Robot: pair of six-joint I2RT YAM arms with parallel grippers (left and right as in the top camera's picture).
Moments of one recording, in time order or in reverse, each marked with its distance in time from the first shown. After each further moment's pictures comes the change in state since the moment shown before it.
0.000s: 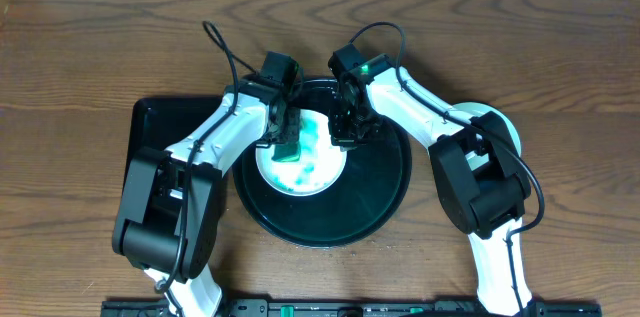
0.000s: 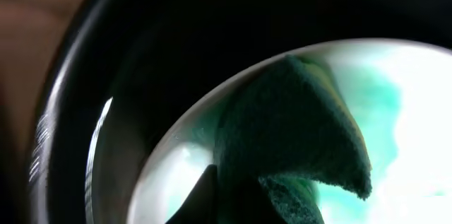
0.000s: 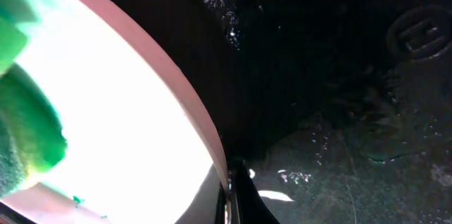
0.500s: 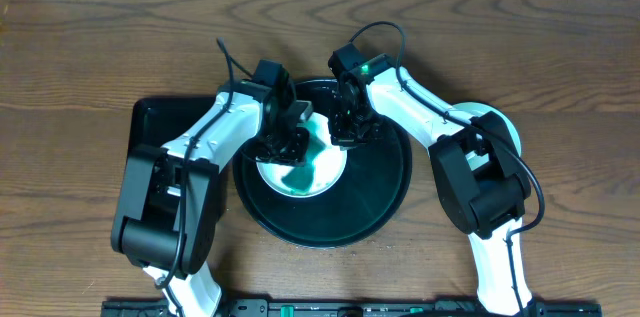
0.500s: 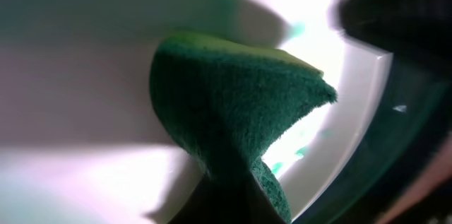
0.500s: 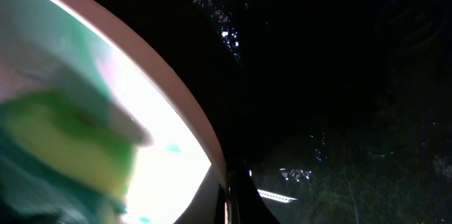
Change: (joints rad) left arm 0.032 0.007 -0.006 -0.164 0.458 0.288; right arm 0.000 0.000 0.000 0.005 0.001 -0.001
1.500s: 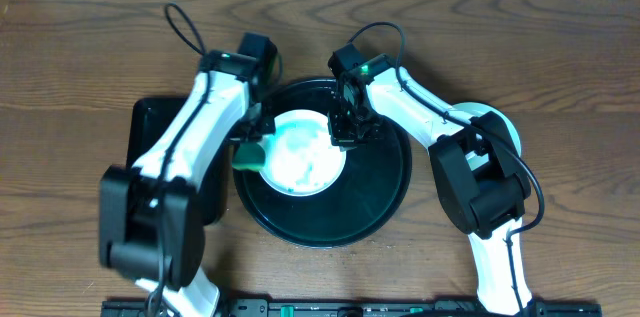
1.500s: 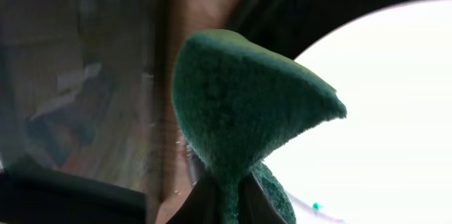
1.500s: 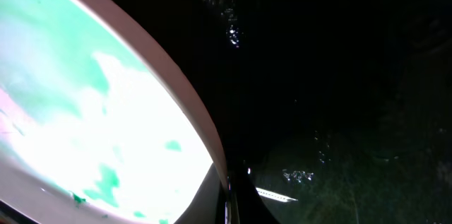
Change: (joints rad) left arm 0.041 -0.076 0.212 -0.286 -0.560 -0.410; right arm 0.000 0.000 0.000 -0.001 -0.006 -0.015
